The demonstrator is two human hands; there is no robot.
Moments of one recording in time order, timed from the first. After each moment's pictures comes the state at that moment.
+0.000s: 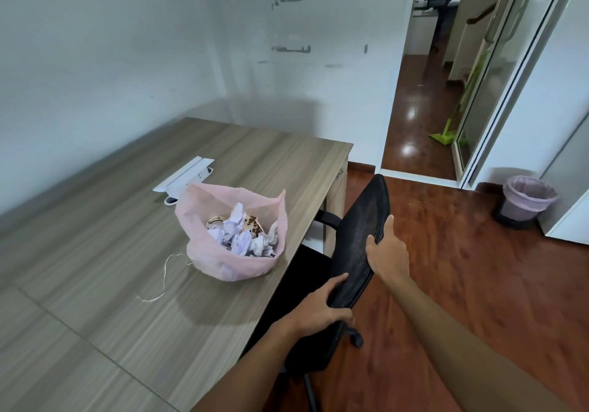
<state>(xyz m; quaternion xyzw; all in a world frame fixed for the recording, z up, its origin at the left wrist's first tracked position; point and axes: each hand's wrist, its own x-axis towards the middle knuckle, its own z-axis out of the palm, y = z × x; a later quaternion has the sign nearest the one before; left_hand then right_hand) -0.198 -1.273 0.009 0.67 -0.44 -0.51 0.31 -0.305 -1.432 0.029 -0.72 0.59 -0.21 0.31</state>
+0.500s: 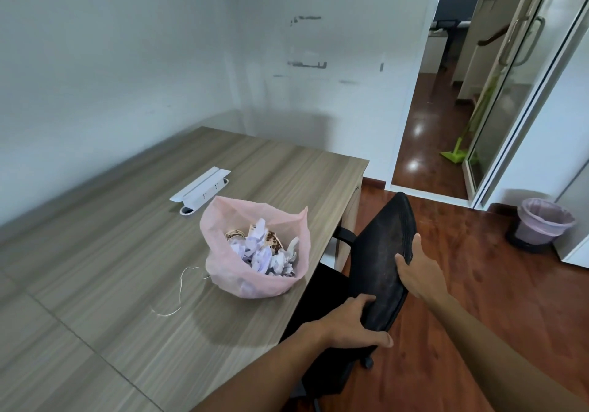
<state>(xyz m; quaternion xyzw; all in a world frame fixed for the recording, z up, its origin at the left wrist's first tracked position) -0.173 -1.294 0.018 0.67 -0.52 -0.48 0.21 -0.298 -1.452 0.032 -0.76 0.57 -0.15 0.26</state>
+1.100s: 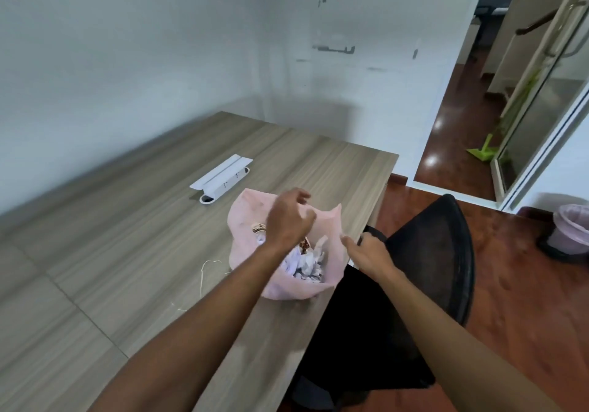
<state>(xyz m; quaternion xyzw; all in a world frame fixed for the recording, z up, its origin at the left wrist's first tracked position) 0.034 -1.319 0.080 0.79 -0.42 -0.03 0.44 -0.118 -1.432 0.021 -0.79 0.51 -0.06 0.35</state>
